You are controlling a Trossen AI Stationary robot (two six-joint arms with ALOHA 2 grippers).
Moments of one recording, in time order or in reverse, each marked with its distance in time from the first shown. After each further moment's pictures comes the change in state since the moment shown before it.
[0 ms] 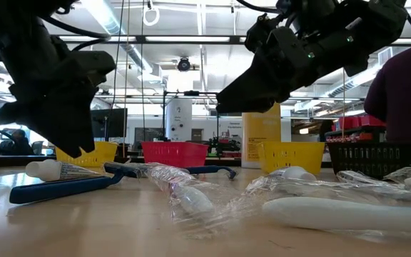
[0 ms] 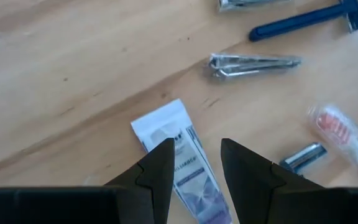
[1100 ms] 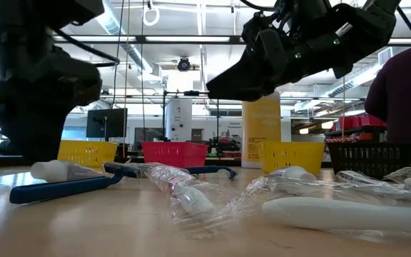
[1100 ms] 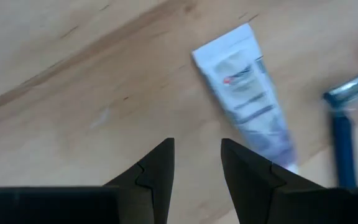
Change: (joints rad) left arm 0.078 -0.016 0.006 -0.076 0.337 0.086; right arm -0.077 0.000 -0.001 0.127 -0.020 -0.134
